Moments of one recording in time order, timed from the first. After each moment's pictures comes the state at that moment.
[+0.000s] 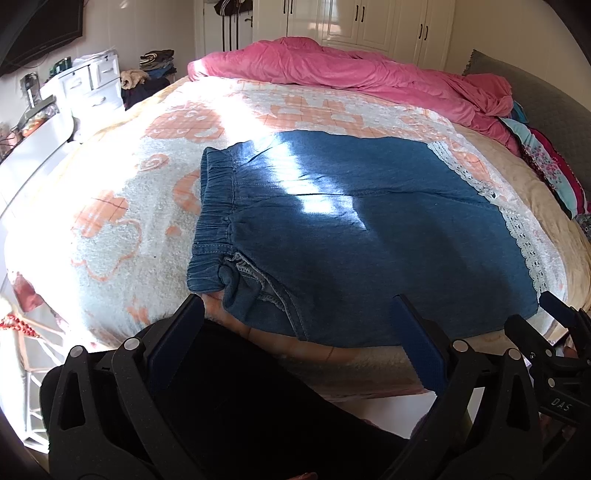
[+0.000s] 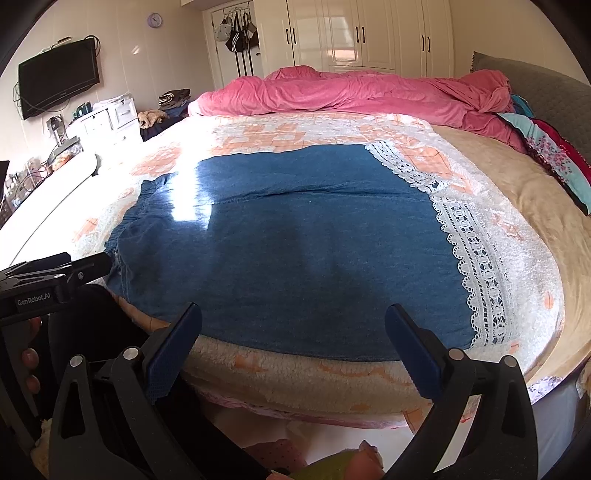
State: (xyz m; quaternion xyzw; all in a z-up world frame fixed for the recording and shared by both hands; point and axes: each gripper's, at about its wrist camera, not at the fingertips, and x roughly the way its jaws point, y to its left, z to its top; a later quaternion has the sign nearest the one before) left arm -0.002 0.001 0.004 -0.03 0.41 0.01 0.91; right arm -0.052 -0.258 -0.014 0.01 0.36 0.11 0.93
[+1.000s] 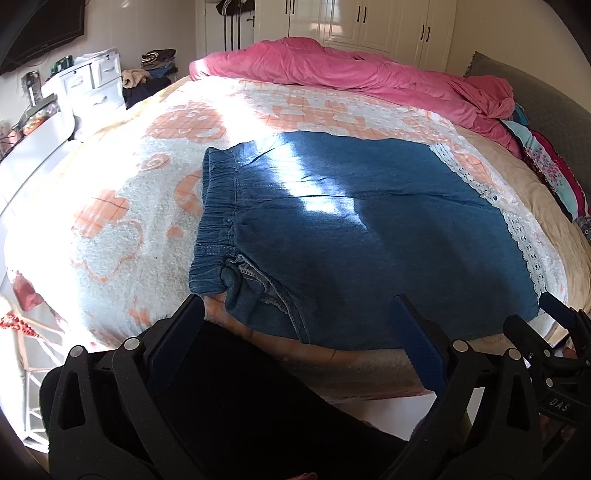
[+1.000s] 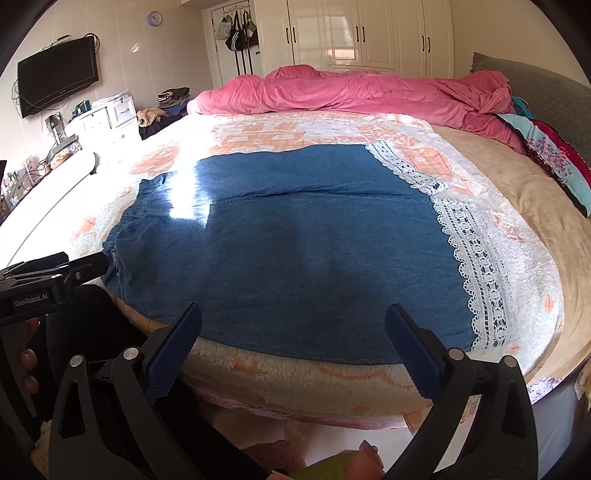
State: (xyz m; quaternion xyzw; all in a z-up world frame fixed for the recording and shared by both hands) left arm -0.001 0.001 0.004 -0.03 0.41 0.01 0.91; right arm -0.049 -0.256 -0.015 0.00 0.36 0.11 0.93
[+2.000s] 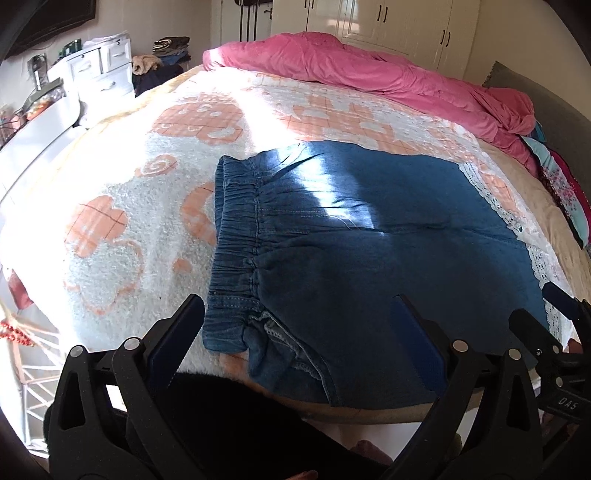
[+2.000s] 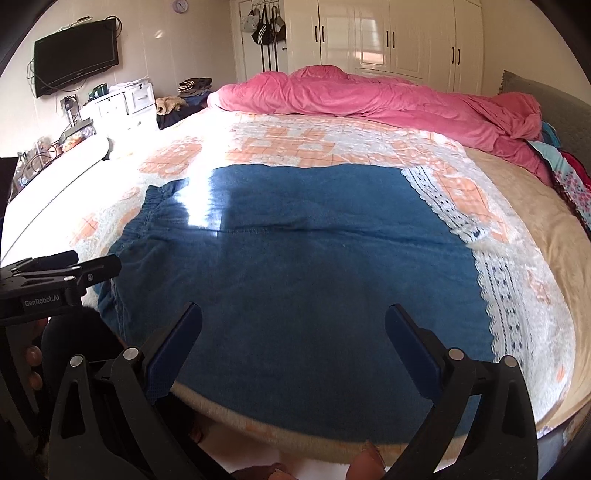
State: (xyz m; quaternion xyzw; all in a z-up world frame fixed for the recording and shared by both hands) left arm 0.057 0.036 0.002 -0.06 0.42 0.03 0.90; right arm 0.022 -0.220 0.001 -0.03 0.36 0.15 0.92
